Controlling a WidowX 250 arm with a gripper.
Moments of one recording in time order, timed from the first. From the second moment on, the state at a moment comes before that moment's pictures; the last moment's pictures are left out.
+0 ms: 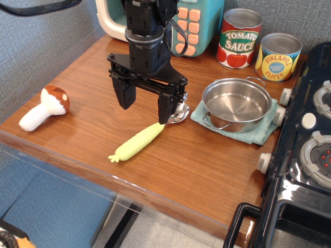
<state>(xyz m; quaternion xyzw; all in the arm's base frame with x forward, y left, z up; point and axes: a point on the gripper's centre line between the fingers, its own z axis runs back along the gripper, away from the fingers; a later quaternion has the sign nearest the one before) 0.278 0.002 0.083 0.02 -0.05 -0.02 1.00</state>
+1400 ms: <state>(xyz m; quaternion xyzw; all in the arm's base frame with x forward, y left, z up) 0.233 0.215 0.025 0.00 0.02 0.10 1.00</state>
